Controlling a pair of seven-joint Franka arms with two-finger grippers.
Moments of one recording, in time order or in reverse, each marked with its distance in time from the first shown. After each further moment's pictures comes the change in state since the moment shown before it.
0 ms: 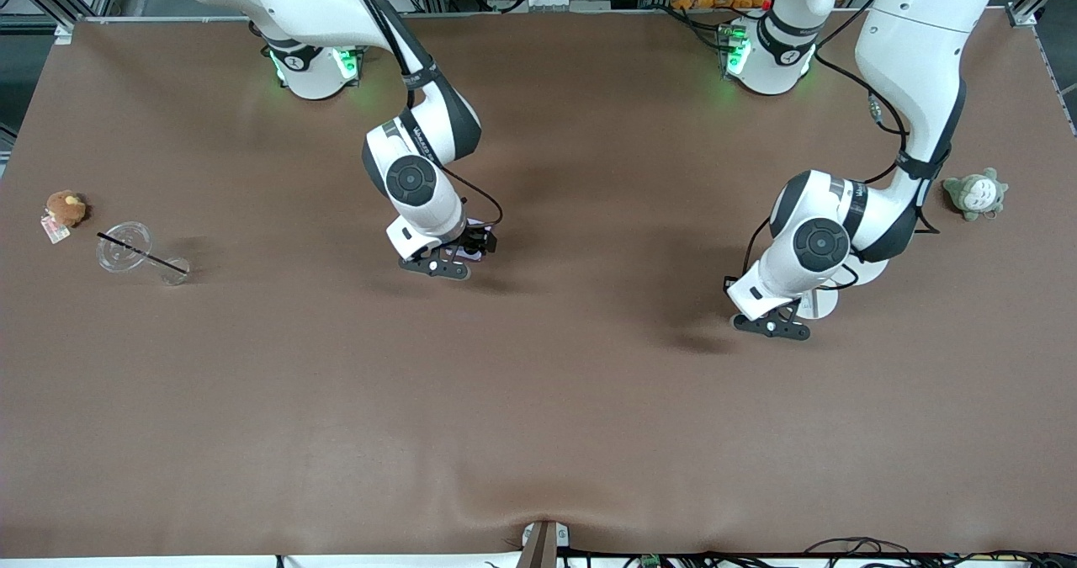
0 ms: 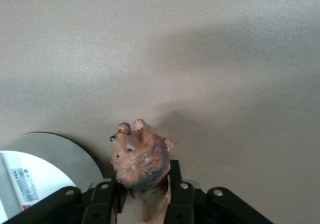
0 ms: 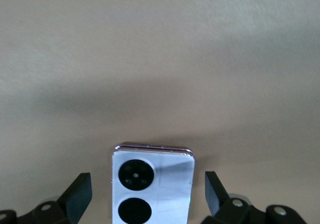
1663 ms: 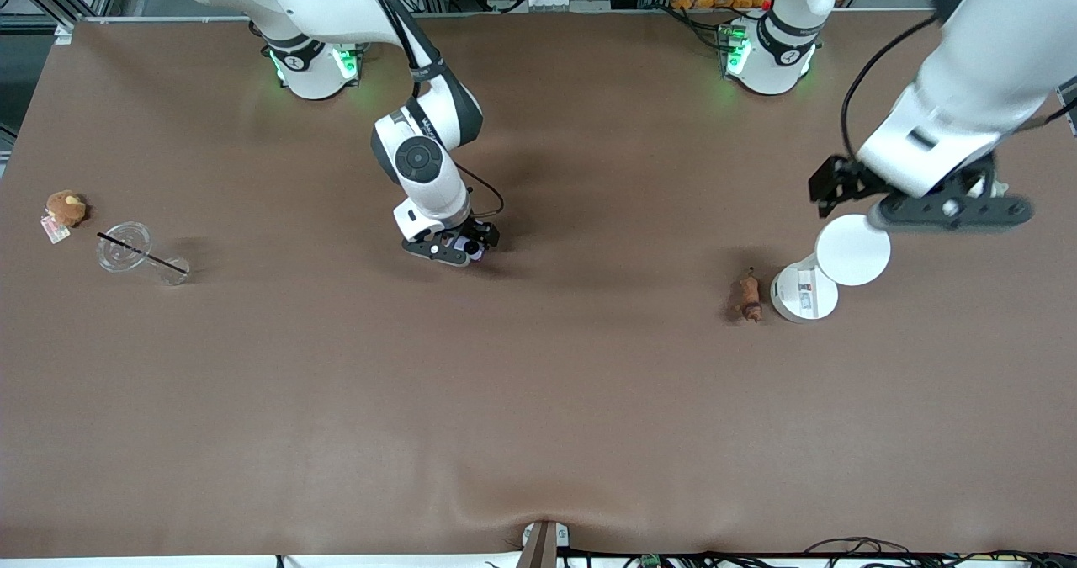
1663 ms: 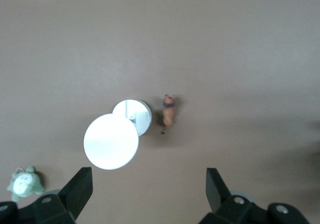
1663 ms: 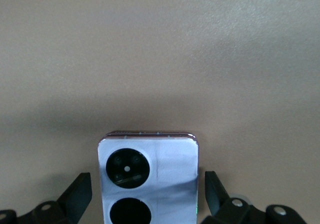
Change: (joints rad) left arm 0.014 -0.420 -0.059 0.561 -0.139 -0.835 -0.019; right arm 0.057 -0.002 -0.002 -0.130 -0.002 0.213 0.113
